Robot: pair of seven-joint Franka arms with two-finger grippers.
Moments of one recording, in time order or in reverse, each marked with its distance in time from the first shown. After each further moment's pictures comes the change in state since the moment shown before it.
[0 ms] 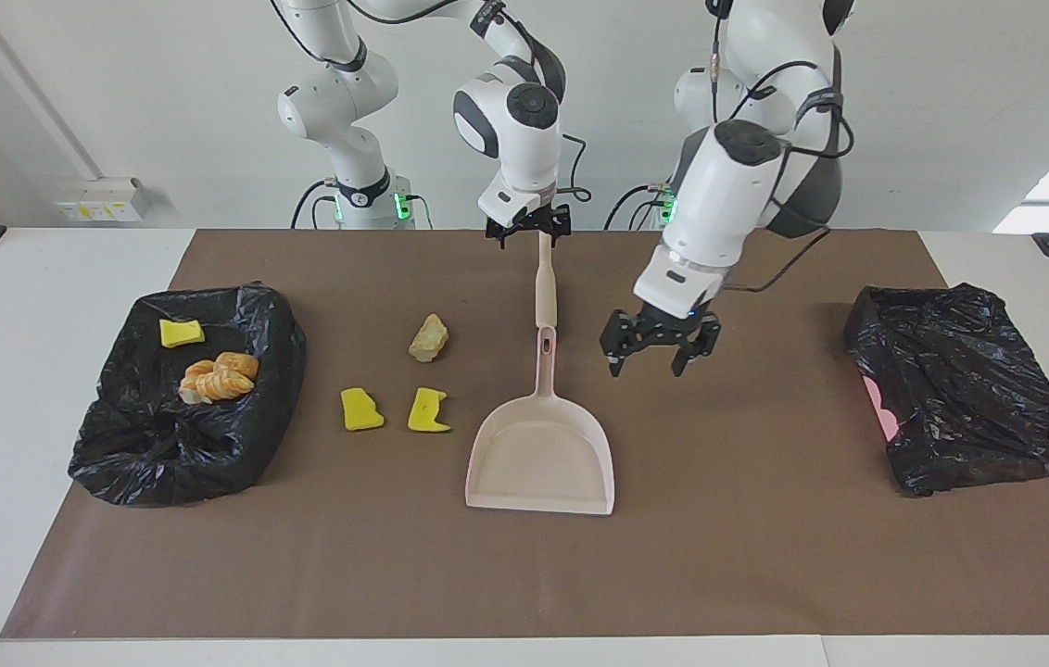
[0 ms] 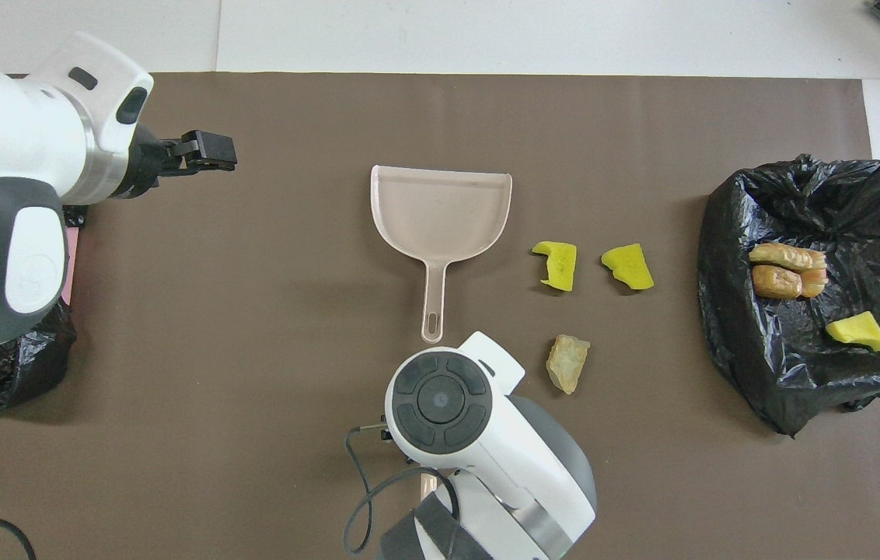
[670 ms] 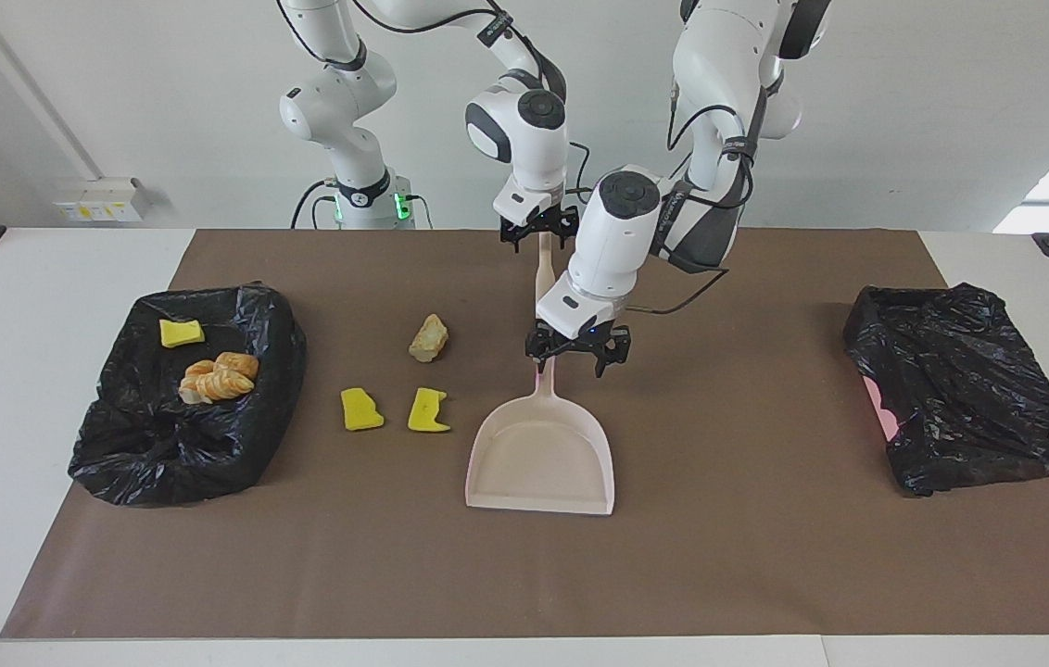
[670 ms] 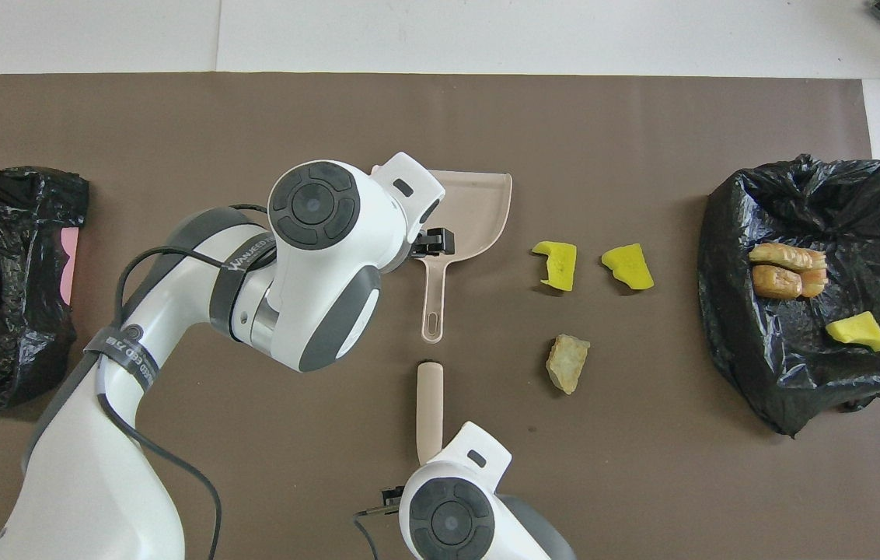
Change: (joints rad) left arm -0.123 0.066 -0.001 -0.066 0.000 0.020 -0.001; right arm 0.080 0.012 0.000 -0.089 0.001 0.130 0.072
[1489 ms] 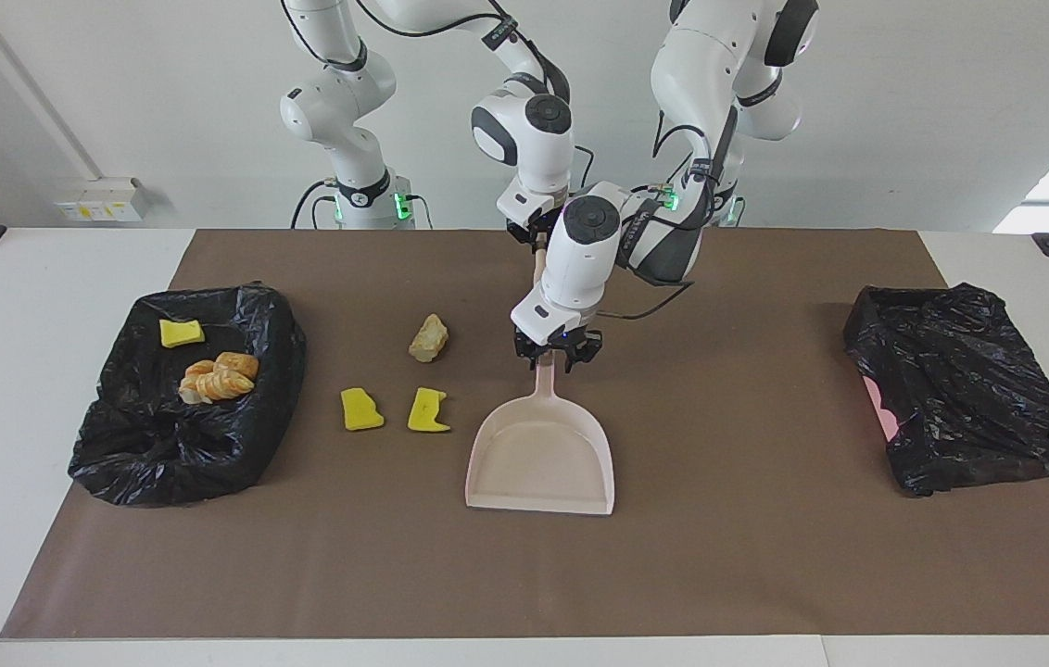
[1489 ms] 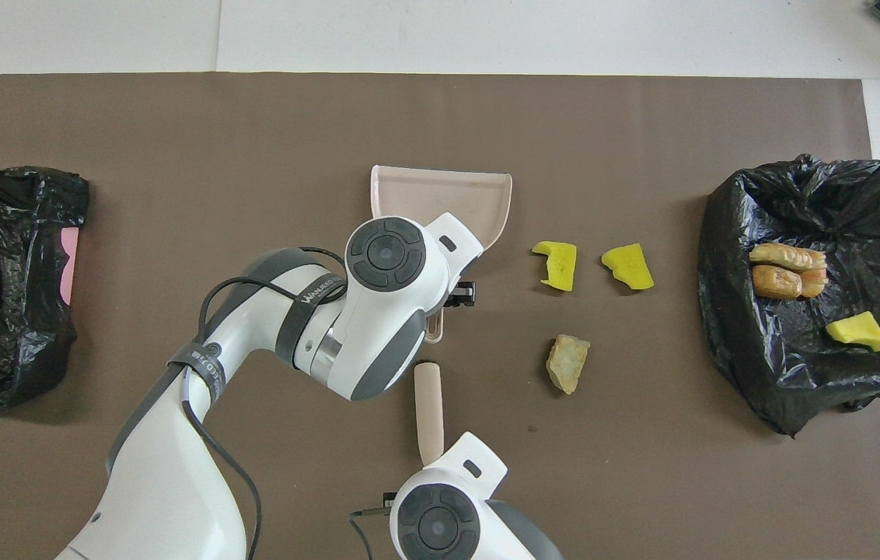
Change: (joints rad) left arm -0.046 0.039 0.001 -0.035 -0.023 -0.006 0.000; right arm 0.018 0.019 -0.002 0.004 0.007 0.004 0.041
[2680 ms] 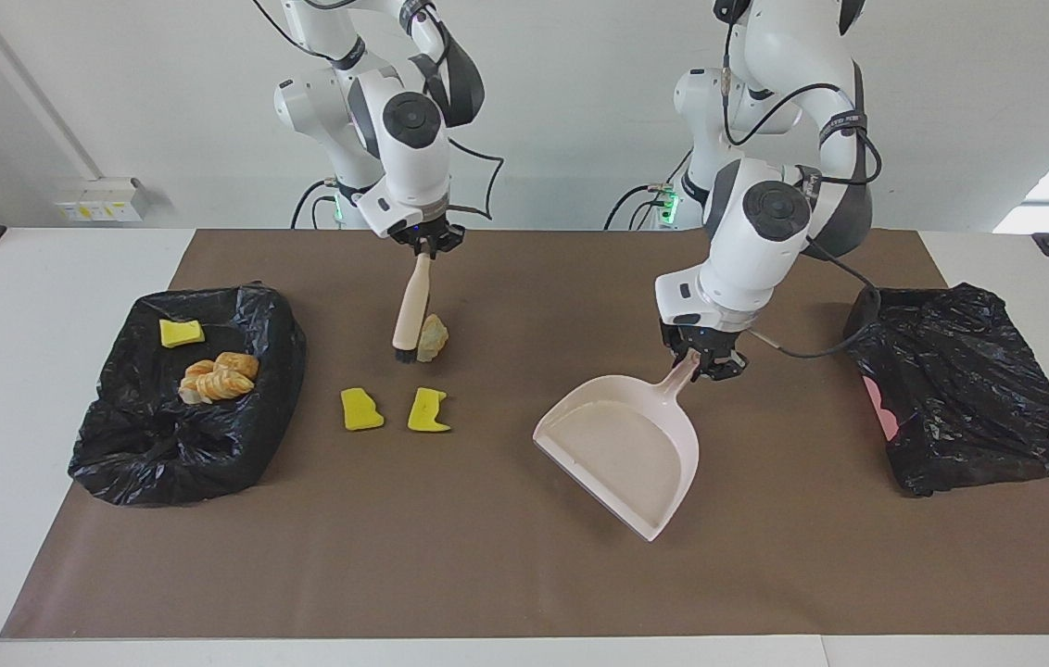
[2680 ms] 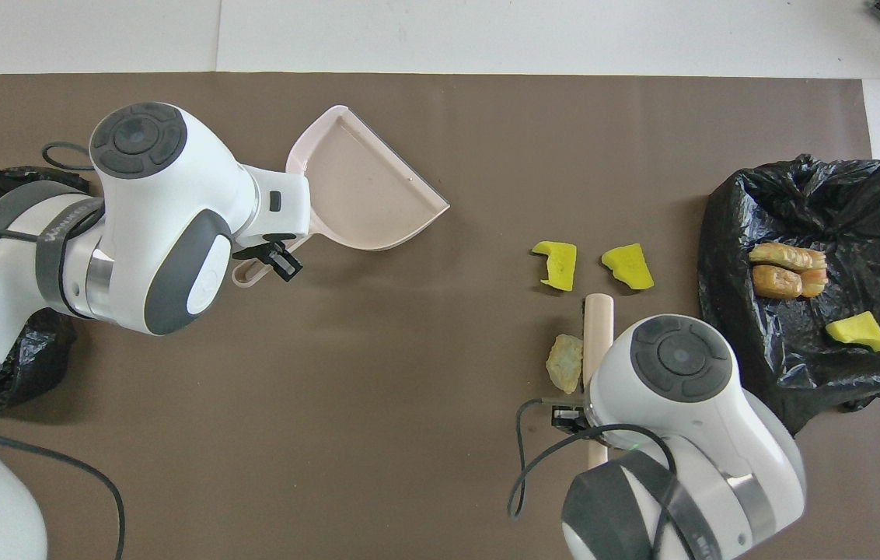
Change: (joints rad) left arm 0.284 -0.149 0.036 0.020 0.065 -0.266 1.041; right arm -0.495 -0.159 -0.020 0.079 -0.178 -0.445 -0.243
